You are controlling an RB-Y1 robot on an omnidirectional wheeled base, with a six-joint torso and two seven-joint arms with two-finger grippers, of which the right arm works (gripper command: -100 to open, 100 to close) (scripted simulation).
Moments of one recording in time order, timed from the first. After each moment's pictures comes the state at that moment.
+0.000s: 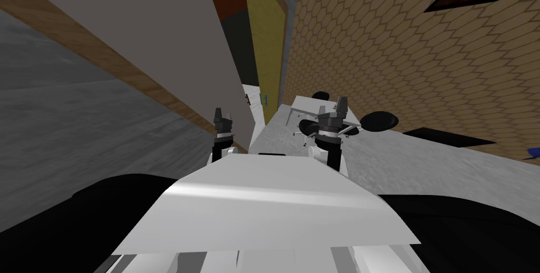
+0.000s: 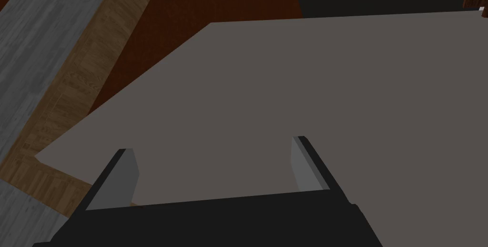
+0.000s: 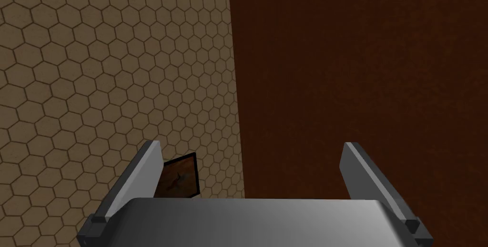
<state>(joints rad) 0.48 -0.01 -0.07 -2.38 0.05 -0.38 -0.03</state>
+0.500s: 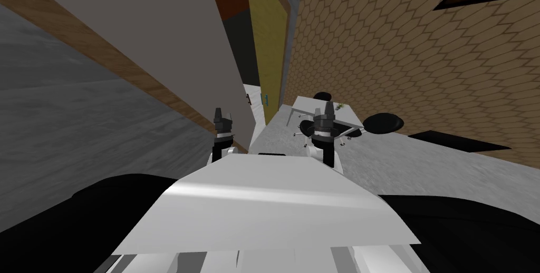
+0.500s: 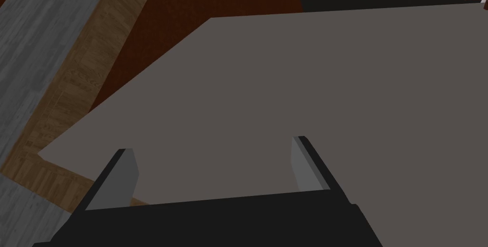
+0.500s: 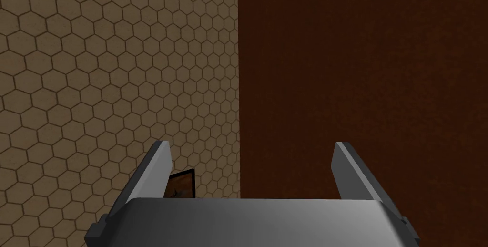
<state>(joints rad) 0.45 -0.05 -0.06 -2.27 0.06 -0.42 0.04</state>
